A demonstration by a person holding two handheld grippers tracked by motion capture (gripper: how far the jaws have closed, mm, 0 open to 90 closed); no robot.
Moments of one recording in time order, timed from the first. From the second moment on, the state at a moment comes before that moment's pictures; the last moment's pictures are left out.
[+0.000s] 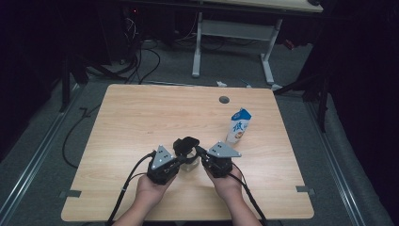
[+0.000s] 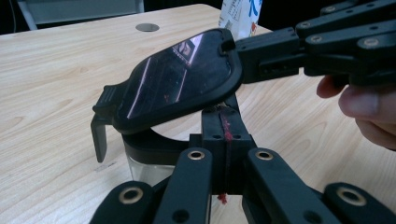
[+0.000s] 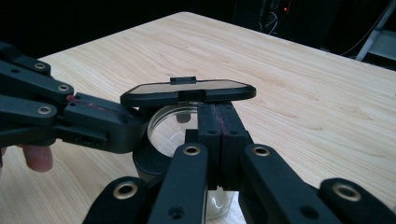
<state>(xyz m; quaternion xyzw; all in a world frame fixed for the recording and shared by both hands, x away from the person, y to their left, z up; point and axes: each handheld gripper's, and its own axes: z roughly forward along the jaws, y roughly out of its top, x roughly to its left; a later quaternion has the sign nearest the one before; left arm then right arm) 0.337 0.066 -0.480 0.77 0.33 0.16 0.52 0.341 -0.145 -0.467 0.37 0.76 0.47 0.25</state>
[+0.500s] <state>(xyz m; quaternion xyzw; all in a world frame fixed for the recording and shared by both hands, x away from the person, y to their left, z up) 0.343 0.068 -0.472 0.76 0.34 0.16 0.53 0.340 -0.138 -0.477 0.37 0.77 0.46 0.24</state>
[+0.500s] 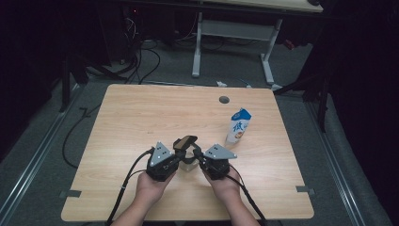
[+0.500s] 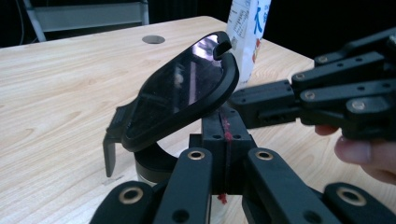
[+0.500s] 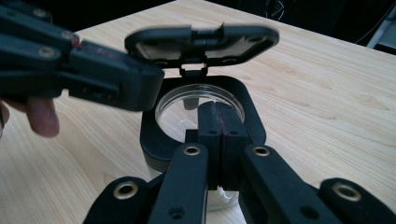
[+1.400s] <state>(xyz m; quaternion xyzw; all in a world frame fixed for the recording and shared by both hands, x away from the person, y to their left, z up) 0.360 0.085 -0.464 0.73 0.37 0.19 0.53 0.340 -0.136 -0.482 0.36 0.77 0.47 0.23</state>
